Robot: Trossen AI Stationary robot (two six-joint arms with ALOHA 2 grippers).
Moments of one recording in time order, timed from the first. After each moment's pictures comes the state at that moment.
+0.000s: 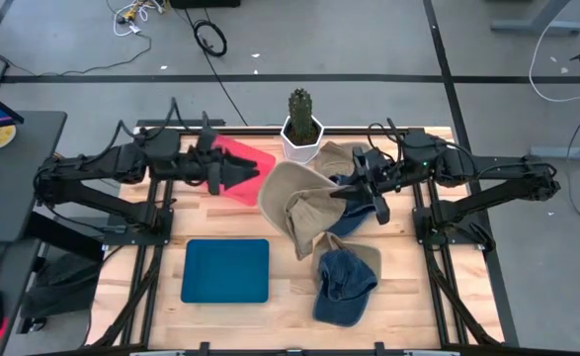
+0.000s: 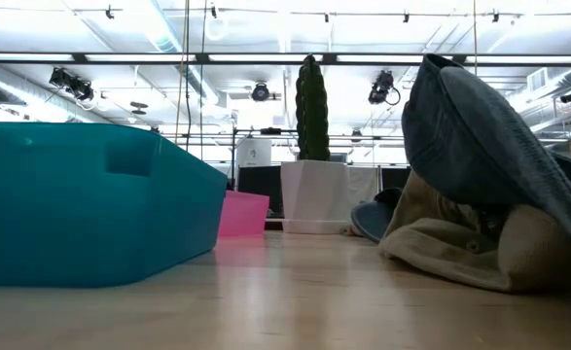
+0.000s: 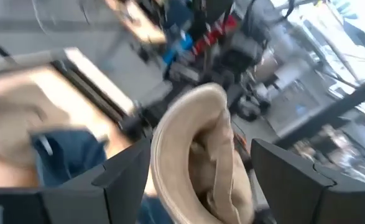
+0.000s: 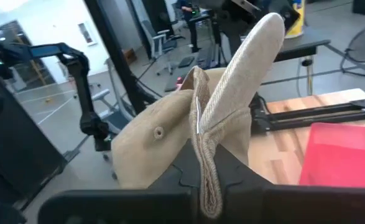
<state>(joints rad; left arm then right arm) 0.00 1.09 1.30 -0.31 -0.08 -0.82 0.02 1.08 1.17 -0.23 -0.24 0.25</state>
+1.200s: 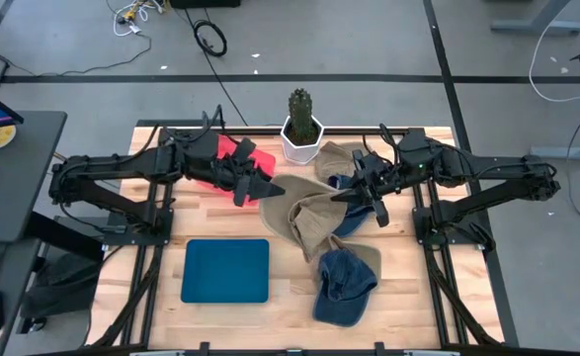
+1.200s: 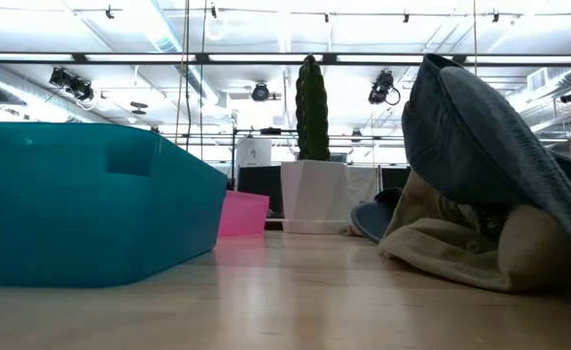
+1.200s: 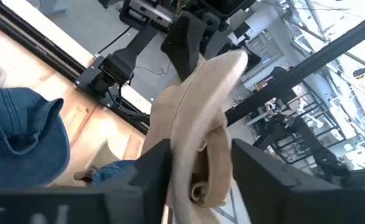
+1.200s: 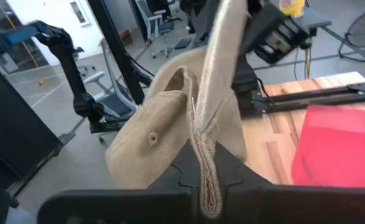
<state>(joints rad) 0.04 1.27 1.30 -0.17 0.21 -0.79 0.02 1.08 1.17 -0.31 -0.23 0.22</state>
